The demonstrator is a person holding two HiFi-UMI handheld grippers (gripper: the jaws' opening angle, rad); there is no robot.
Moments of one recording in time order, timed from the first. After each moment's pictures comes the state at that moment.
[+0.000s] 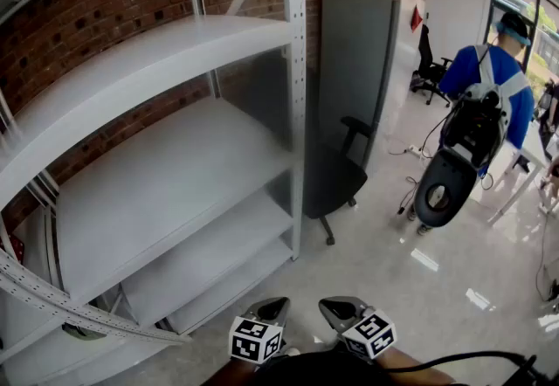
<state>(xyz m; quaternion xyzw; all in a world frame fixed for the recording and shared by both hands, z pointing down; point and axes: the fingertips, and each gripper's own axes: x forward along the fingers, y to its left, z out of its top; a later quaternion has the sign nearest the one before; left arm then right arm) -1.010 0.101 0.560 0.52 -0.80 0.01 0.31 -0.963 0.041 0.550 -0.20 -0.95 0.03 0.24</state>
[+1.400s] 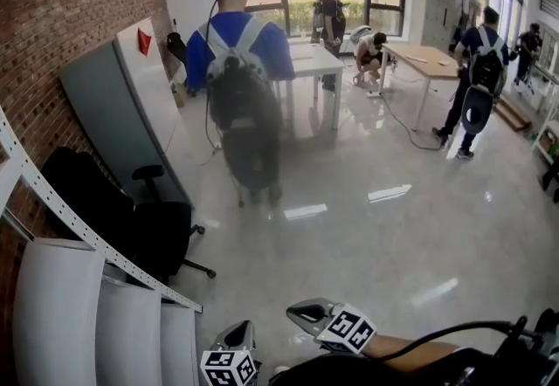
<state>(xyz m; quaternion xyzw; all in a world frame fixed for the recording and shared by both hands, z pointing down) -0.866 -0.072 0.564 0.71 -0.63 0.09 0.29 -0.781 -0.109 0.531 0.09 -0.97 0.10 0.20</state>
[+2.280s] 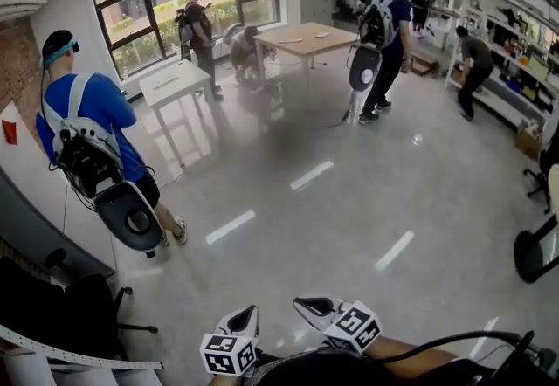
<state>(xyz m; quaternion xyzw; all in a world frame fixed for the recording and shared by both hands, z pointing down) -0.483 -0.301 0.554 0.87 -0.40 0.17 0.24 -0.394 -0.282 0.525 0.36 -0.91 0.15 0.13</state>
